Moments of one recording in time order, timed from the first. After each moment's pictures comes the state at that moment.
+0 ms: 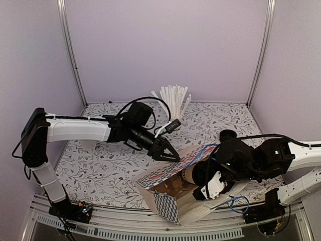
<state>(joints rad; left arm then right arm) -0.89 1.75 1.20 -0.12 0.92 -0.20 1.36 1.12 0.93 -0.75 0.35 -1.12</state>
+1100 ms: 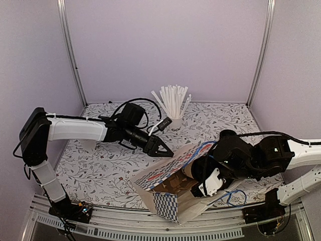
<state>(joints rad) -0.81 1.74 1.12 -0.07 0.87 -0.24 1.36 1.15 0.98 -0.77 0.41 -1.14</state>
